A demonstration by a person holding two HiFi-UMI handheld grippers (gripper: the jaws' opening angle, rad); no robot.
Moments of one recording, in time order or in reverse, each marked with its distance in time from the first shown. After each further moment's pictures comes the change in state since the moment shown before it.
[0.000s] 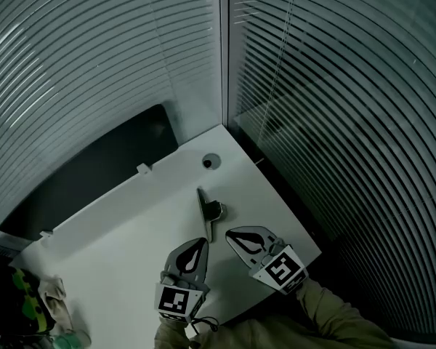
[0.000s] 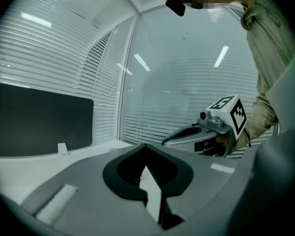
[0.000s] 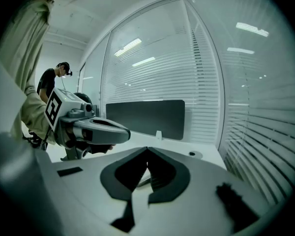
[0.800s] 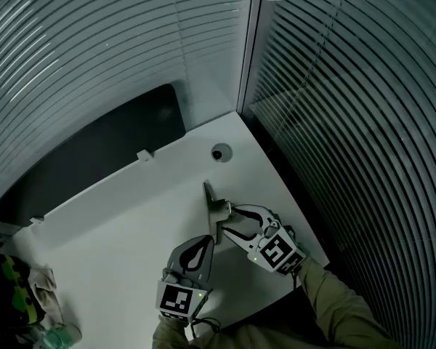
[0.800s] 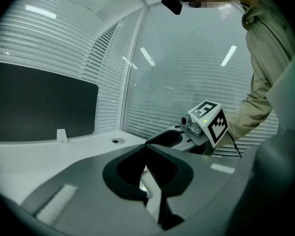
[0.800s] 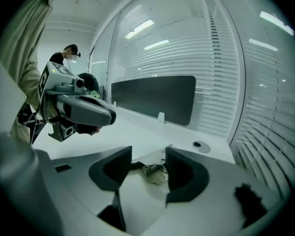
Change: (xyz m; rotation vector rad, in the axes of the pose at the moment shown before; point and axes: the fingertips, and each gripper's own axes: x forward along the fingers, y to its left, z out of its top) left arm 0.025 0.020 -0.035 -0.073 0.068 0.020; right arm 0.068 -0.037 -0.055 -0.120 0.175 0.124
